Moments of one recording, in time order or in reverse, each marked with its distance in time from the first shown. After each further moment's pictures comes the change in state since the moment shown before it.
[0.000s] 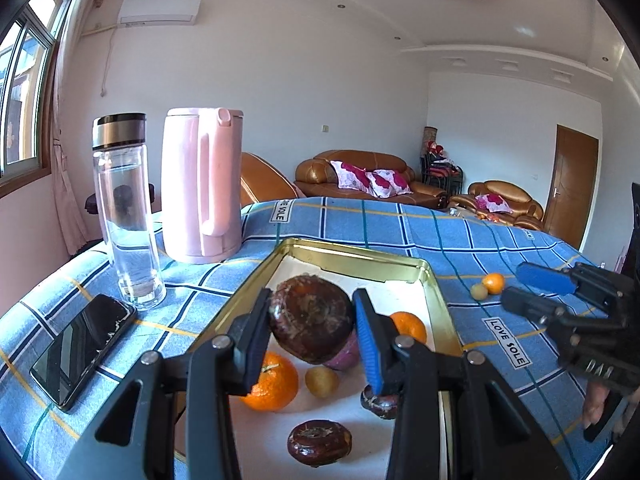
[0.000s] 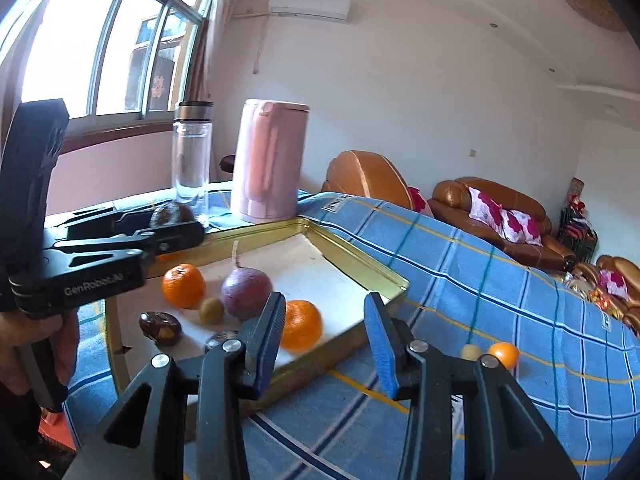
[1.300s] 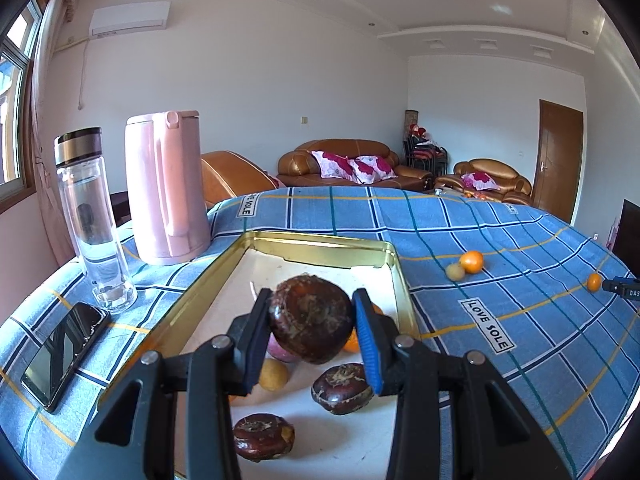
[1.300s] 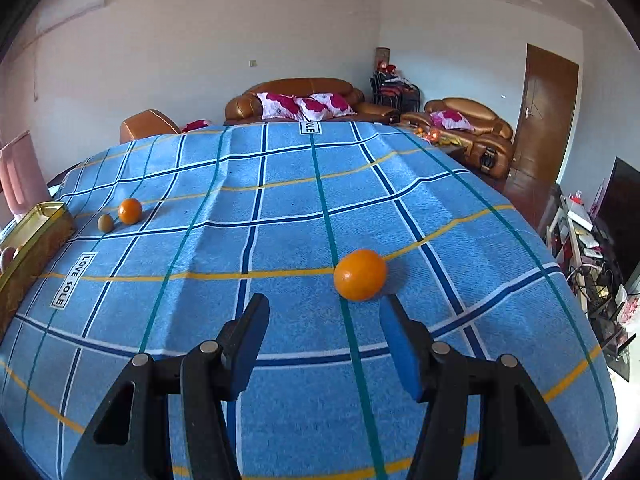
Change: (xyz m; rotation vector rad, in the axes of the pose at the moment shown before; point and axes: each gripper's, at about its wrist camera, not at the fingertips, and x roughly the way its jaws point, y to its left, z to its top) left arm 0.004 -0.043 -0.004 0.089 0.033 -0.032; right arm -0.135 -0.269 -0.146 0.469 0.288 -0.537
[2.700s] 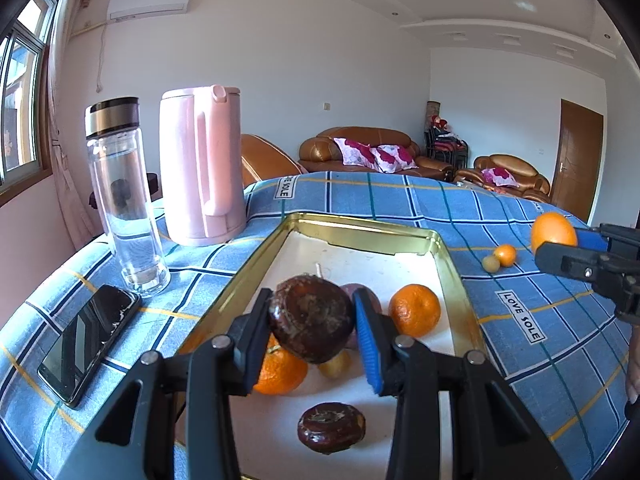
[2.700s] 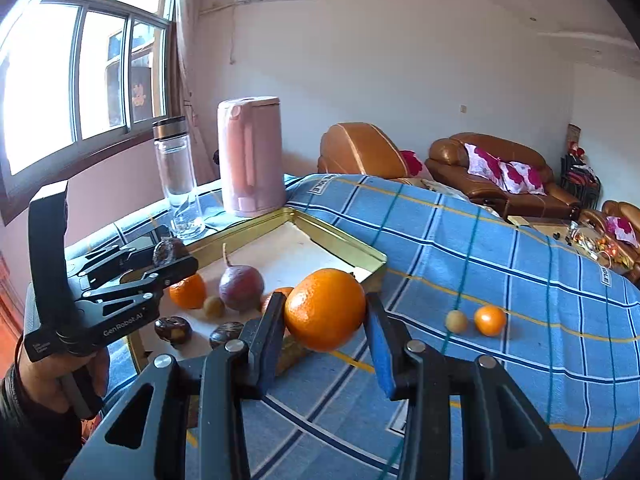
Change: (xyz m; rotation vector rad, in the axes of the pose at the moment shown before) left arm 0.004 0.042 -0.007 -0.044 0.056 0.065; right arm -0.076 0.340 0.023 -0.444 -0.161 0.594
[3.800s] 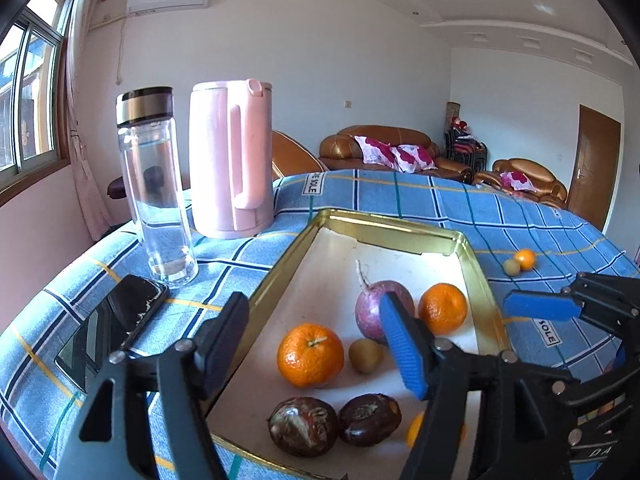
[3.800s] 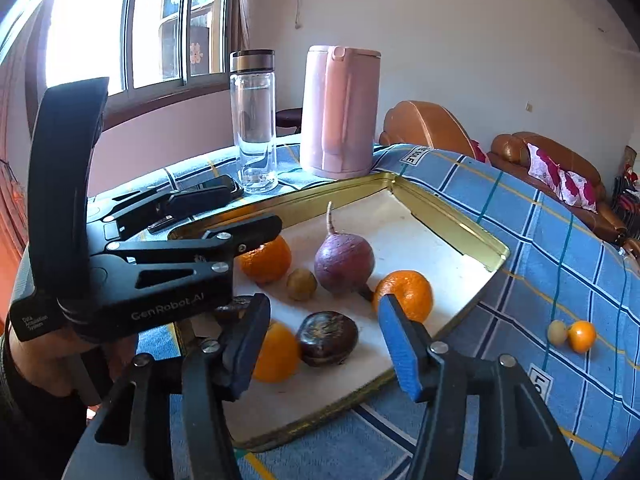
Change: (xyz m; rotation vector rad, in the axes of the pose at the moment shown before) left arm -0.007 0.015 0.004 -0.039 -0.003 0.063; right arm 0.040 0.053 -0.015 -0.124 0.084 0.131
